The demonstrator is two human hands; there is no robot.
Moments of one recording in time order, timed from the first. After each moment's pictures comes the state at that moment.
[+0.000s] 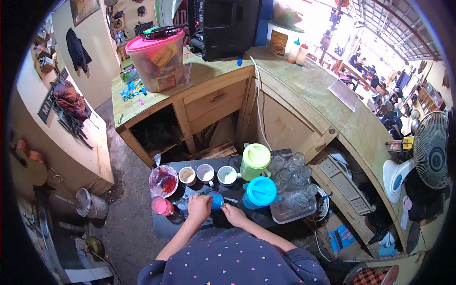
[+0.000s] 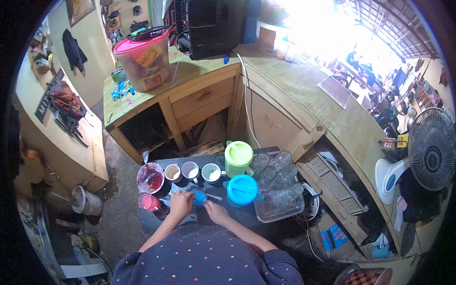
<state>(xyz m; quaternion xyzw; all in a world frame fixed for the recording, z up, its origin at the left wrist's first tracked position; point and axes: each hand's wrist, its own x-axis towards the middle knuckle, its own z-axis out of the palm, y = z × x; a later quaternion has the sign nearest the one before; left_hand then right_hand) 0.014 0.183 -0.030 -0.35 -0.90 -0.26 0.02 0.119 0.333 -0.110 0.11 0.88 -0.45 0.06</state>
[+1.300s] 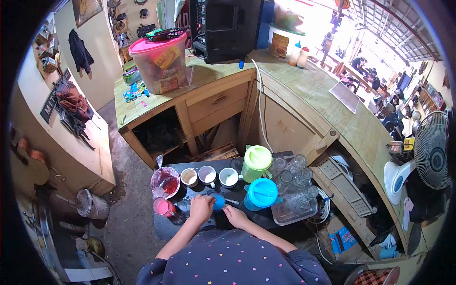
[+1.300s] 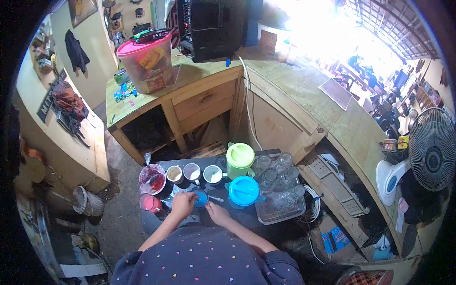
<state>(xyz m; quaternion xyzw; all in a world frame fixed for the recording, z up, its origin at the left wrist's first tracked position) 0.012 0.186 -0.030 -0.33 -0.91 -0.24 -0.03 0.118 0.335 -0.118 0.11 0.88 -0.46 0.06</state>
